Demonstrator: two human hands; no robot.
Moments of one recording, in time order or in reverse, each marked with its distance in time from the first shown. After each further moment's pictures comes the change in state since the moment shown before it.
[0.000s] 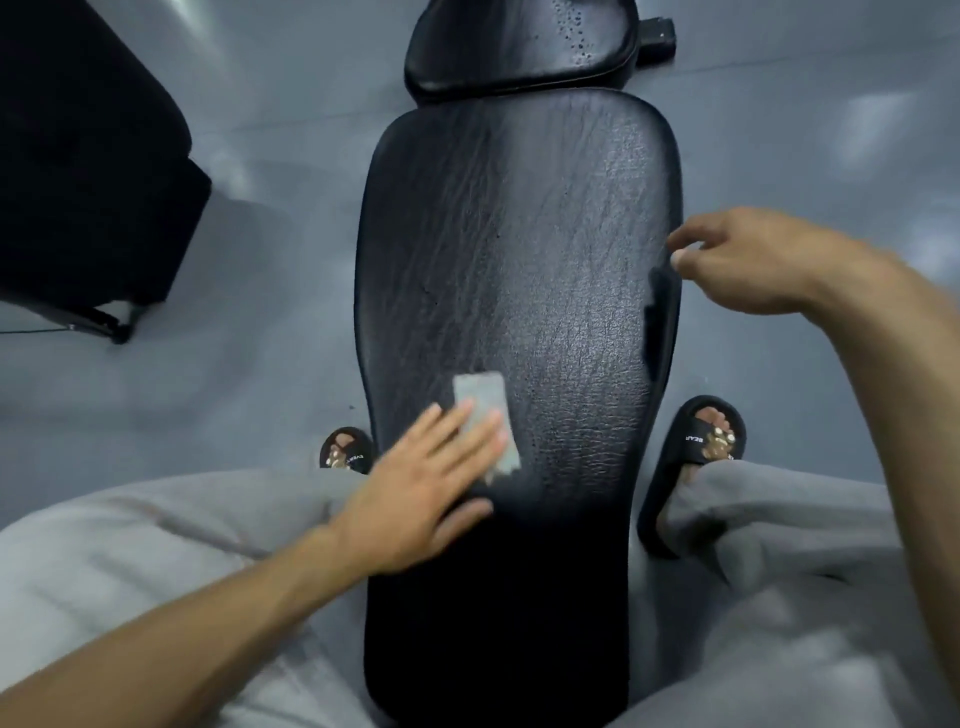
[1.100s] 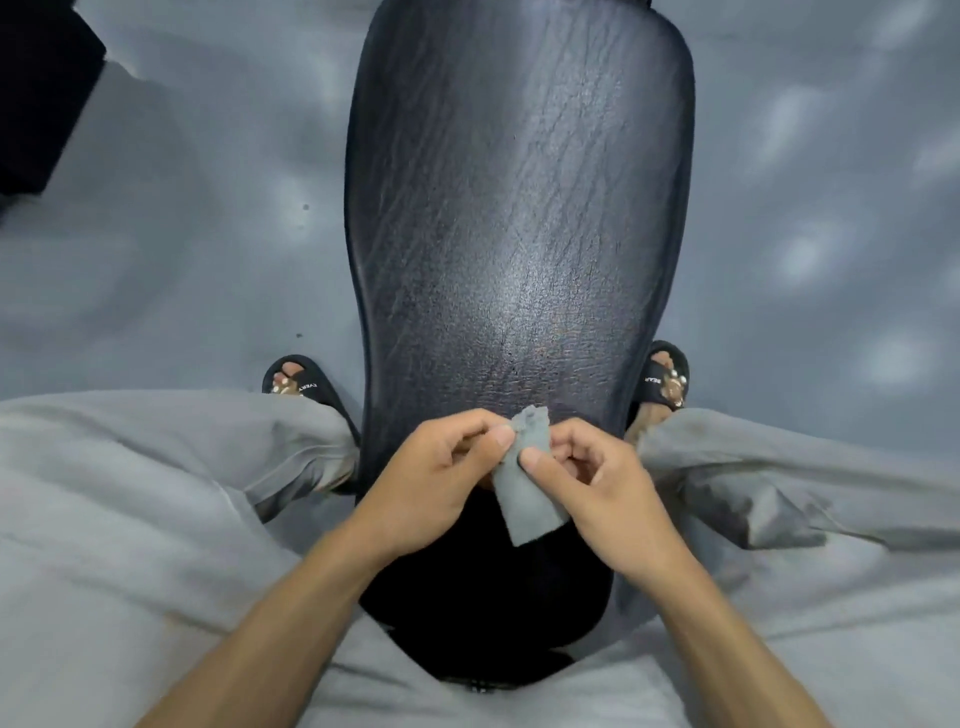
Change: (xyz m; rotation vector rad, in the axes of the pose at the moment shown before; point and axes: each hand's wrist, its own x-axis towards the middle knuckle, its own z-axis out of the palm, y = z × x) left_hand -0.041 0.067 -0.024 -1.462 0.048 -0.475; right_hand -0.157 -0.037 0.239 0.926 -0.006 -0.149
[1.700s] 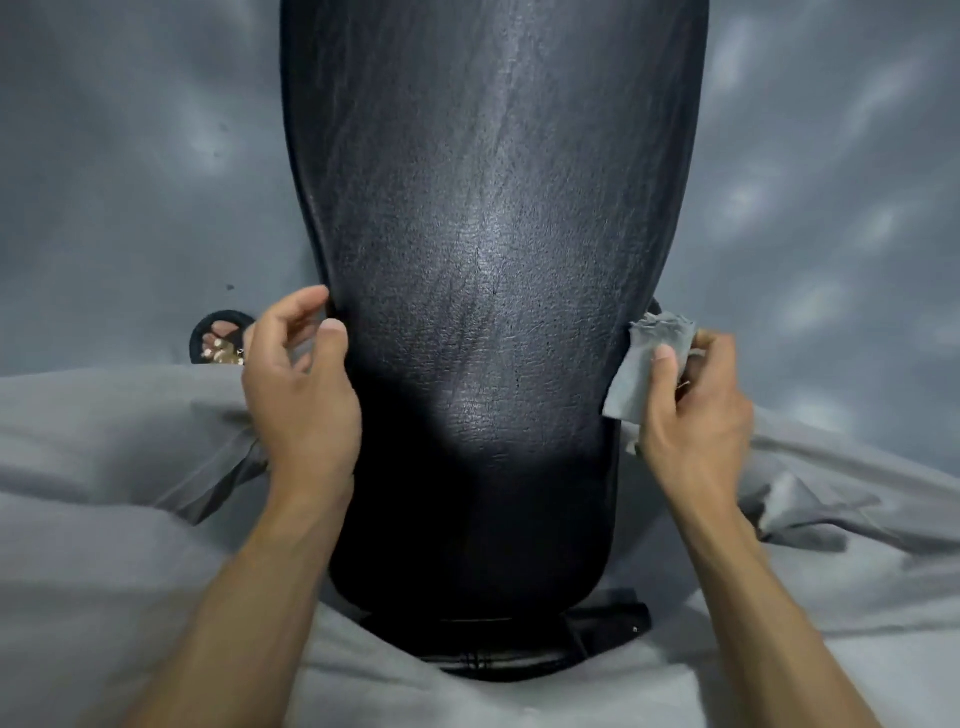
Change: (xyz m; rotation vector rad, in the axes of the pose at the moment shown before) left_hand 0.021 -0.028 -0.042 -0.126 0.958 -0.073; right_hand 0.018 0.021 -0.026 -0.669 0.787 0.088
